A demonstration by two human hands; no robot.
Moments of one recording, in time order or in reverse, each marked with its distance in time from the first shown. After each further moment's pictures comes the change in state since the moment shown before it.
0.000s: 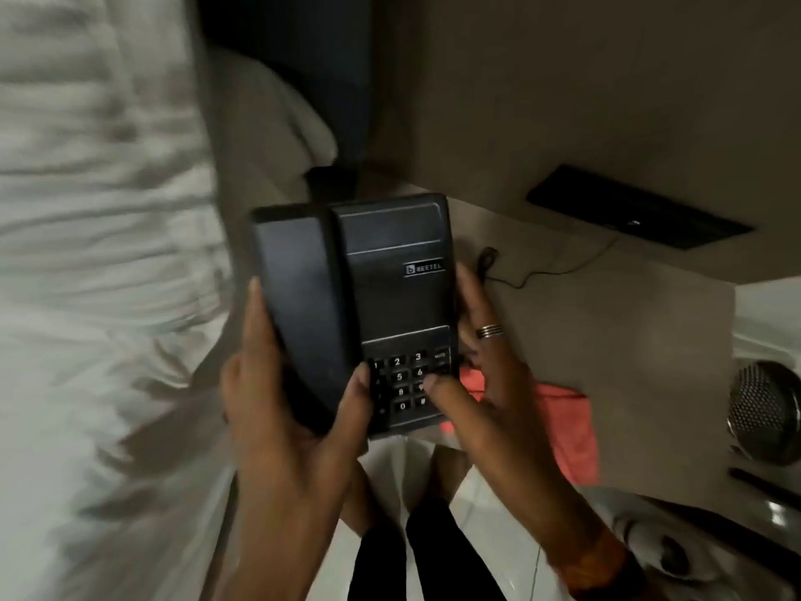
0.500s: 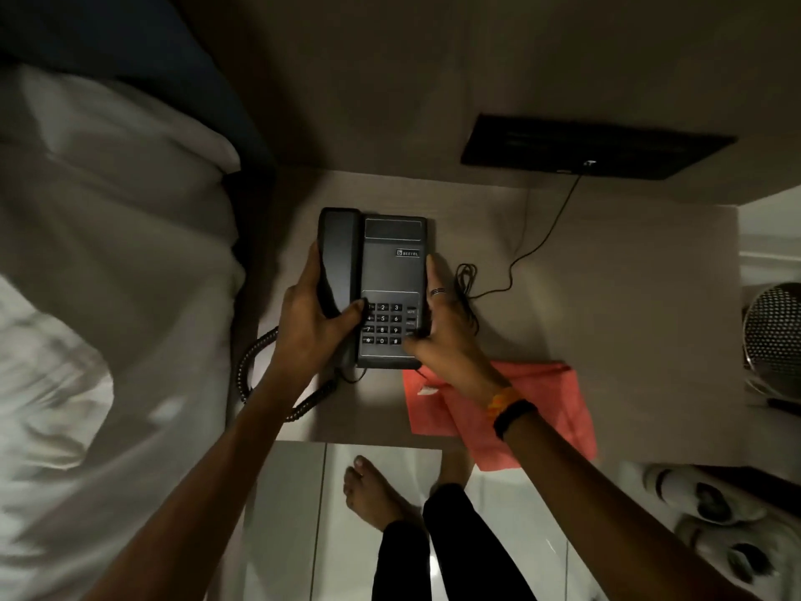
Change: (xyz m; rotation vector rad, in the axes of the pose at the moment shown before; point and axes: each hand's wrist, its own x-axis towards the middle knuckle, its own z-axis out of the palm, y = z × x) left_hand 0.111 -0.101 0.140 0.271 -0.524 0.059; right_hand 0.095 0.139 -0.047 -0.103 -0.040 0.326
